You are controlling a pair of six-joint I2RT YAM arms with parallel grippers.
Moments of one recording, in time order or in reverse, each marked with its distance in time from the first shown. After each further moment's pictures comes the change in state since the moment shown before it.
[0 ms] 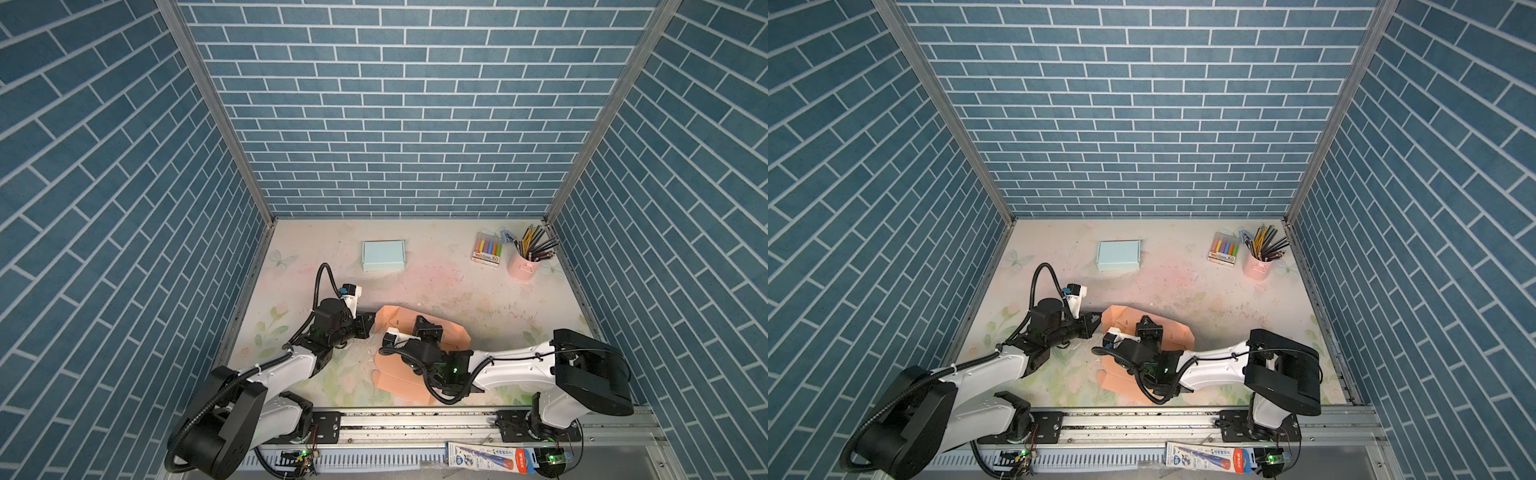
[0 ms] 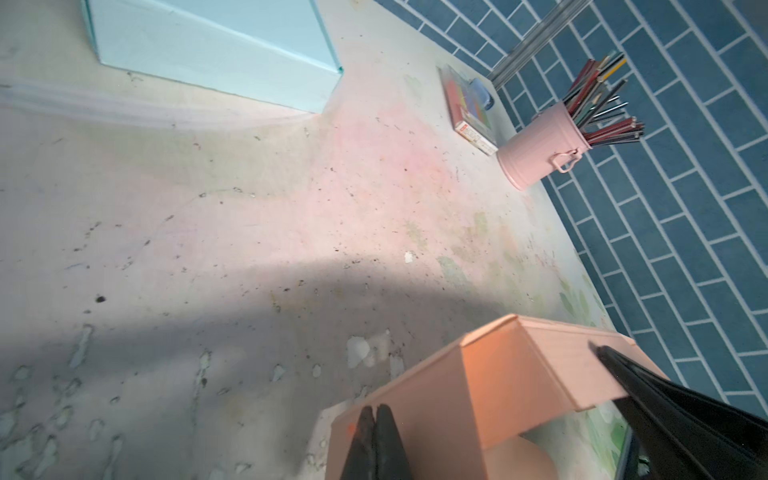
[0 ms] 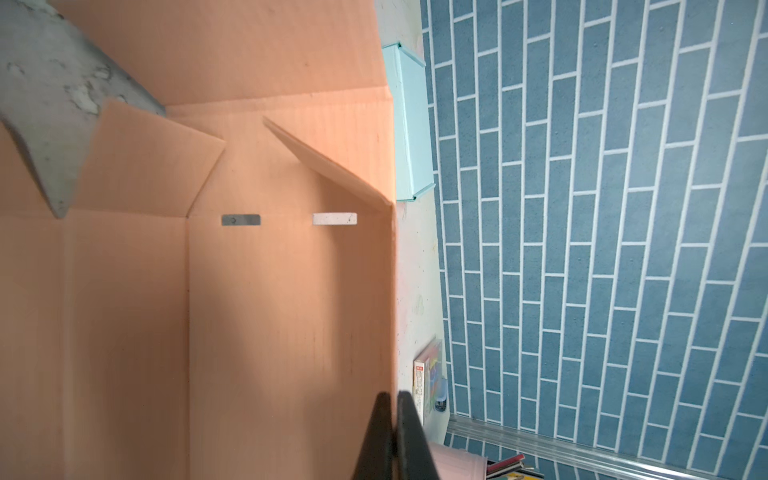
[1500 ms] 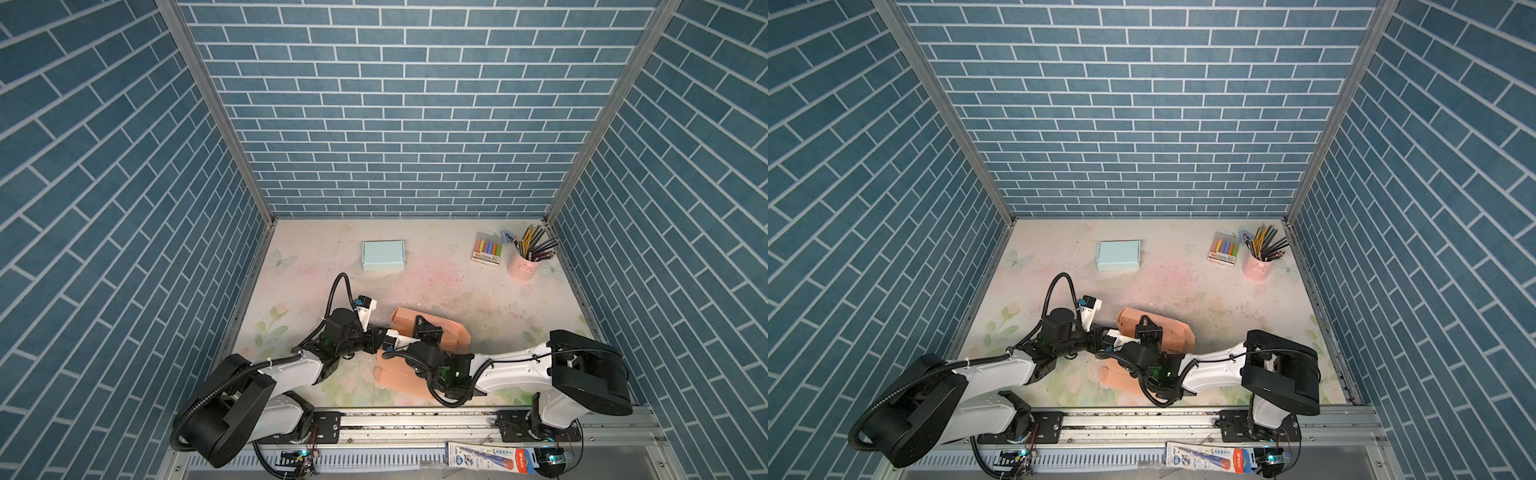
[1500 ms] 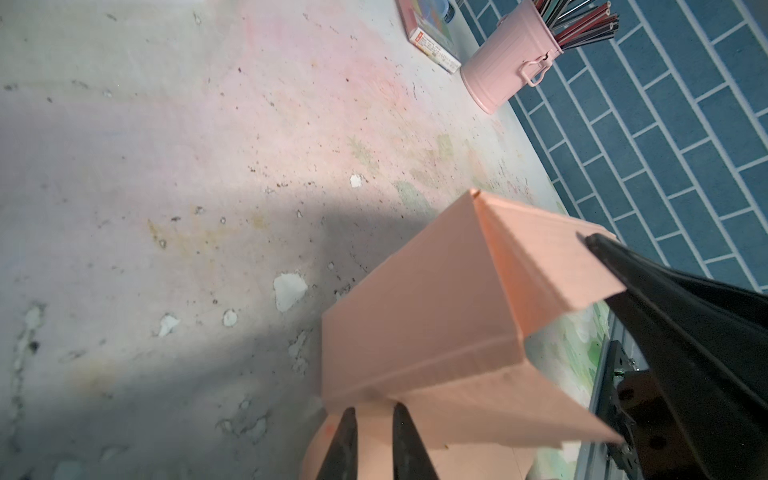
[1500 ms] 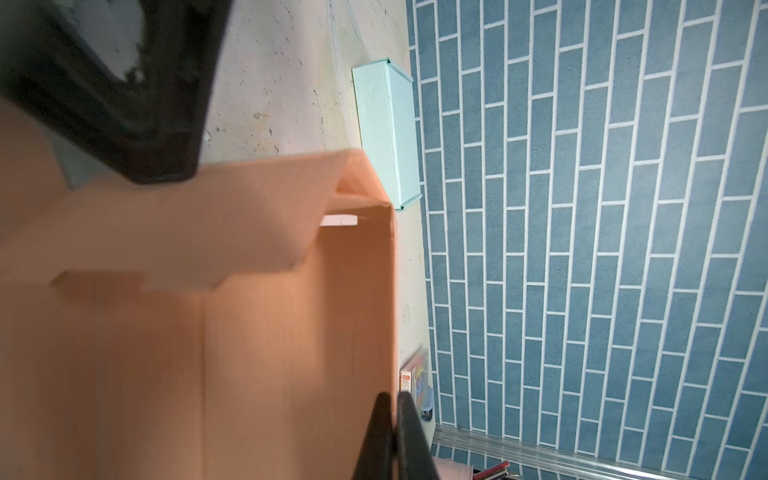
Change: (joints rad) left arm -0.155 0.037 -0.071 0.085 0.032 0.018; right arm 0.007 0.008 -0.056 0.153 0.013 -0.099
